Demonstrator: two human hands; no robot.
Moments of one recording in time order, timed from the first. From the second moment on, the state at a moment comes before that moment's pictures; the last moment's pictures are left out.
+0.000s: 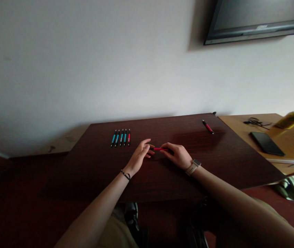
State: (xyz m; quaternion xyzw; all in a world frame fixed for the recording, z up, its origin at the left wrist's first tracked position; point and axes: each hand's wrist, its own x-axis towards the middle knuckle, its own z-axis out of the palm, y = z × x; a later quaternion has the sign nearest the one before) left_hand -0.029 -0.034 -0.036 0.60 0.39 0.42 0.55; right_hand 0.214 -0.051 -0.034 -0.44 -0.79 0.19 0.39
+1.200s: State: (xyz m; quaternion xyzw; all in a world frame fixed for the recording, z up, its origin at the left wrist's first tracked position) left_hand -0.004 -0.026 -0.028 0.68 0.41 0.47 0.39; right_hand 0.215 -0.047 -0.037 -0.46 -0.75 0.18 0.43
